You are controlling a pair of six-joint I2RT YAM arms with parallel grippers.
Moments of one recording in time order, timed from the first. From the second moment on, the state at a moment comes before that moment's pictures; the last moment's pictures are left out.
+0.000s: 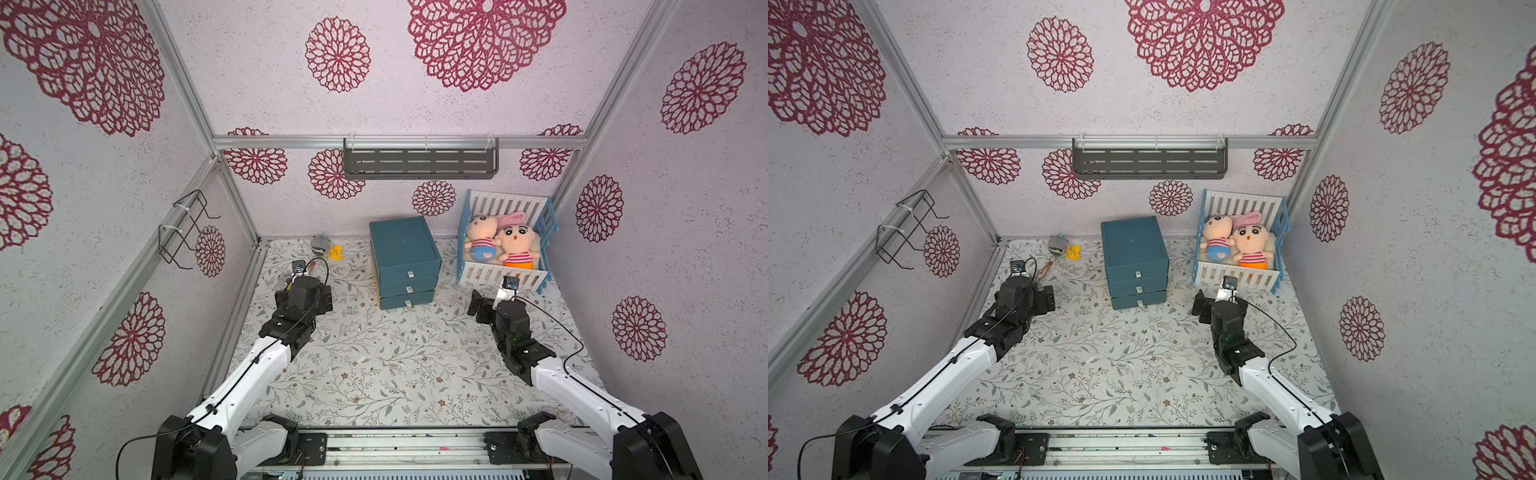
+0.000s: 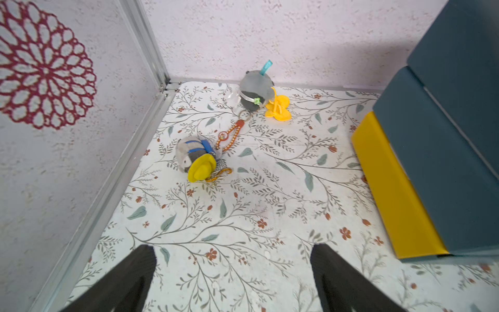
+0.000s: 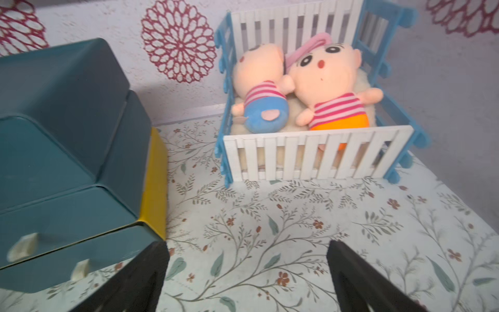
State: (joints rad) left arm -0.28 1.15 0.78 -0.21 -0.50 -0.22; right arm 0.32 1.07 0.45 0.29 0.43 0.23
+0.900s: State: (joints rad) left arm 0.09 1.52 0.37 0.85 -0.25 -0.05; right arm 0.20 1.49 0.13 1.34 0.46 -0.04
